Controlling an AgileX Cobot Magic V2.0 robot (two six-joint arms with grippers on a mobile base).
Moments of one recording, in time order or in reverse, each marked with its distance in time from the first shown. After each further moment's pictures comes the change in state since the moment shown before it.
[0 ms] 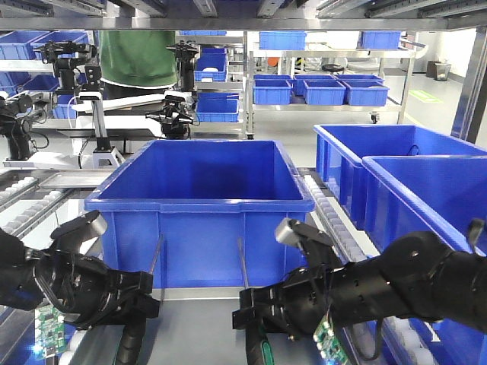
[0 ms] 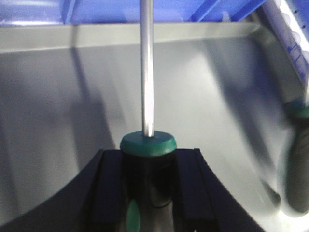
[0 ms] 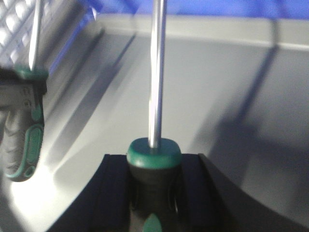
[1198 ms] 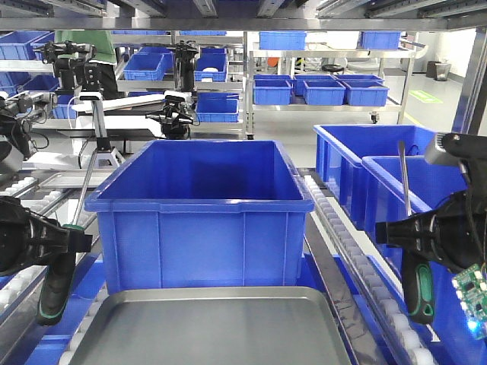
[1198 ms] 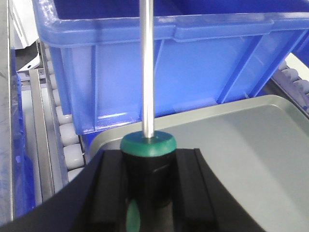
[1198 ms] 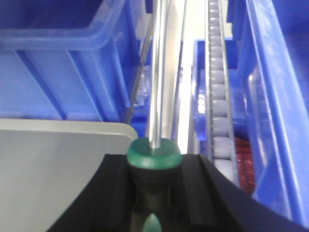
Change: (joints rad) left arm 0.082 -0.288 0.000 0.238 -0.104 0.000; right arm -0.151 -0.442 0.000 -0.967 -0.005 0.743
